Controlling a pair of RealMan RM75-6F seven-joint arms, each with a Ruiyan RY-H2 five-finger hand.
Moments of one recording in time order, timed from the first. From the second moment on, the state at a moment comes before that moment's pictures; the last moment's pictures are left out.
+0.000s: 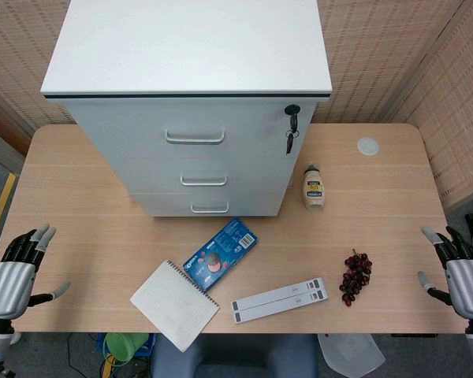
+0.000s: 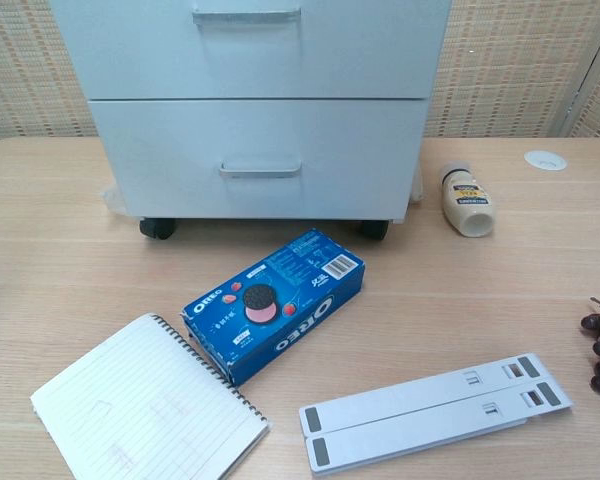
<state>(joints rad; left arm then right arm) -0.13 -1.14 -0.04 -1.61 1.57 1.51 0.12 0.04 -1.07 0.05 -1.62 -1.52 1.51 -0.02</state>
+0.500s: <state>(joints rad) -0.18 -1.13 -0.04 -1.59 1.65 1.50 0.07 0.04 -1.07 0.06 -1.61 -1.51 1.52 -0.01</state>
